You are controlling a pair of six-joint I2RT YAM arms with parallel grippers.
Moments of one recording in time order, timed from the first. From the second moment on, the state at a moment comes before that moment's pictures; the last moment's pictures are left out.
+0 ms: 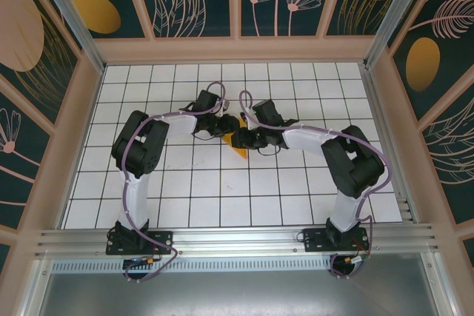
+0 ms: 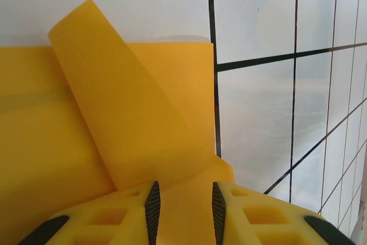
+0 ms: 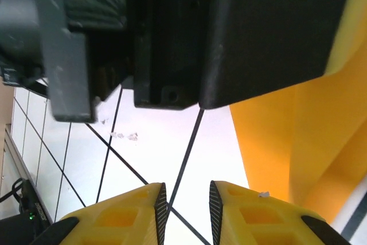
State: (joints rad) left arm -0.47 2.11 1.28 -0.09 0.54 -0.69; right arm 0.62 1.80 1.04 -0.11 -0.53 0.52
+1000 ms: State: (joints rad) left arm -0.47 2.11 1.28 -0.09 0.54 -0.69; right arm 0.63 1.89 1.05 -0.19 -0.46 0.49
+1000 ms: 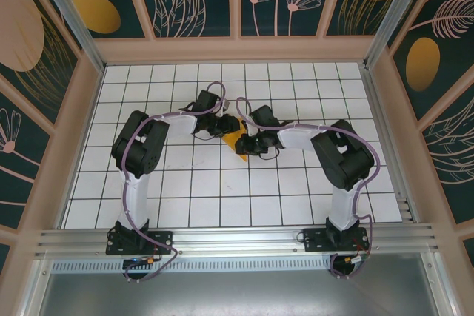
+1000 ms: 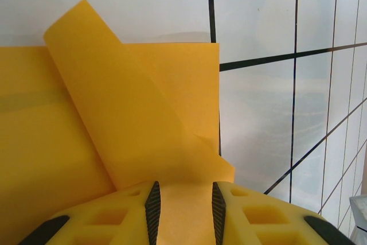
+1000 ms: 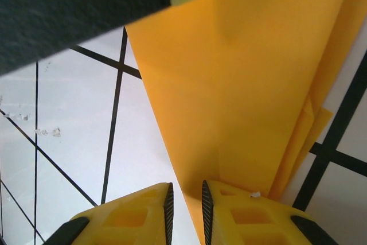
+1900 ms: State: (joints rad) left arm -0.48 2.11 1.28 -0.09 0.54 -0.69; right arm 0.64 1.86 1.00 -0.20 -0.43 0.49
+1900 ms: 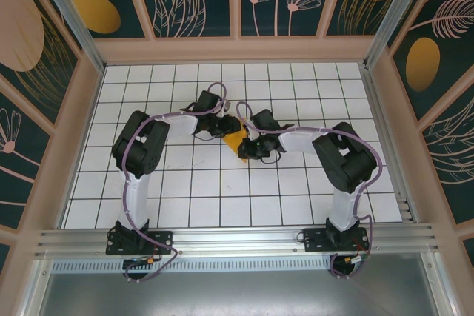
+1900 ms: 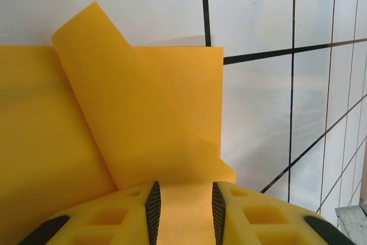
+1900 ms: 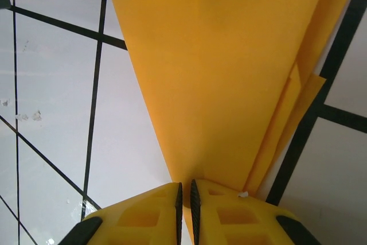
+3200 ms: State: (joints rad) left arm -0.48 2.11 1.28 -0.09 0.56 -0.69; right arm 0.65 1.64 0.89 -0.36 -0.45 0.45
